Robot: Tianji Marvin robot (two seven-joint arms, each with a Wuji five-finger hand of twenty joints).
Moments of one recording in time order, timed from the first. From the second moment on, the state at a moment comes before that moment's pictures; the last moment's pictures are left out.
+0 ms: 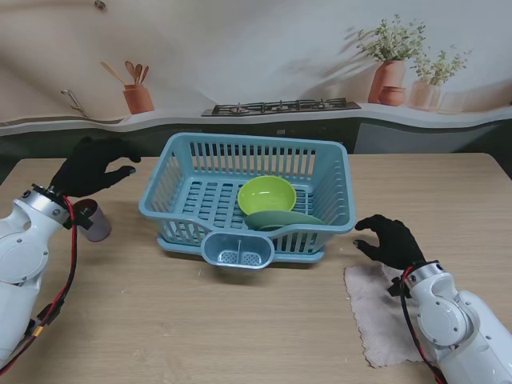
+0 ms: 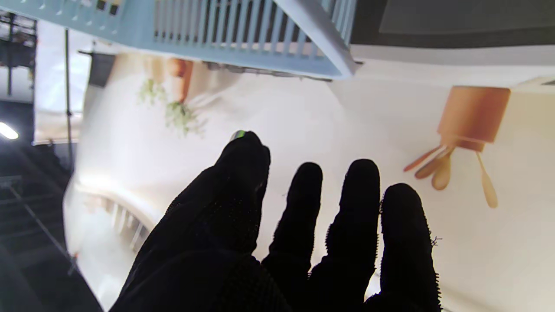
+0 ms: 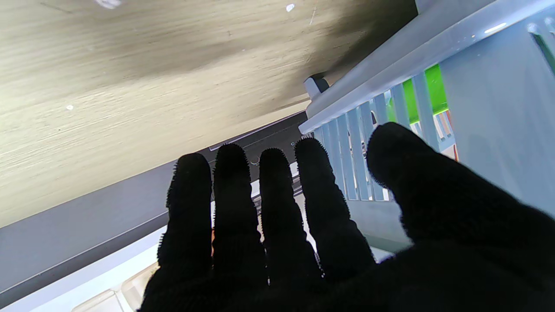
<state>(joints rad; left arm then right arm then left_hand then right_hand) 1.50 -1.06 -1.65 -1.60 0.71 -0.55 -0.05 -1.70 -1.10 1.49 -1.45 -0.73 -0.33 -0.15 1.14 -0.39 0.36 -0.08 0.71 0.21 0.64 0.39 0.63 0.36 0.59 0.42 0.53 0.46 0.68 0.63 0.13 0.47 1.08 0.59 0.55 -0.43 0.85 -0.14 0.56 0.20 0.65 0.30 0.49 0.22 0.71 0.37 0.47 0.19 0.60 0.38 0.20 0.17 1.11 0.47</state>
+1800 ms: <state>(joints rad) 1.70 -1.06 -1.72 -1.40 1.07 -0.43 0.31 -1.71 -1.09 1.47 -1.47 -0.73 -0.30 -0.13 0.65 -0.50 0.71 -0.09 0.60 0.21 0.41 0.37 0.44 0.30 0.49 0.38 0.30 0.35 0.42 0.56 -0.09 0.38 0.61 0.46 0.55 -0.43 0.85 -0.14 0.56 0.20 0.65 0.30 0.49 0.22 0.71 0.37 0.47 0.19 0.60 0.38 0.20 0.17 1.11 0.47</state>
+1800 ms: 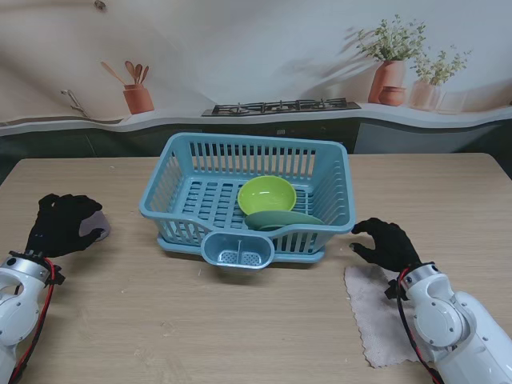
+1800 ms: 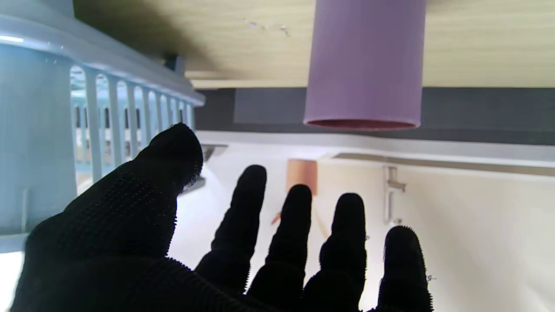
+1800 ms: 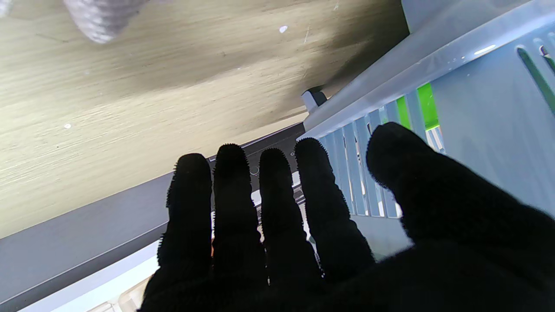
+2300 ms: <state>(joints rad) 1.67 -1.05 -1.68 -1.32 1.08 -0.40 0.35 -1.71 -1.09 1.46 -1.47 -0.73 -0.29 -0.13 0.64 -0.50 0.72 -0.09 0.54 0.20 0.40 0.36 0.38 0.27 0.48 0.37 0.27 0.32 0.38 0.54 -0.09 0.36 0.54 0.49 0.55 -0.43 0.85 -0.14 0.56 0.20 0.65 0.30 0.49 0.22 0.71 0.37 0.47 0.19 0.60 0.38 0.20 0.17 1.11 0.47</state>
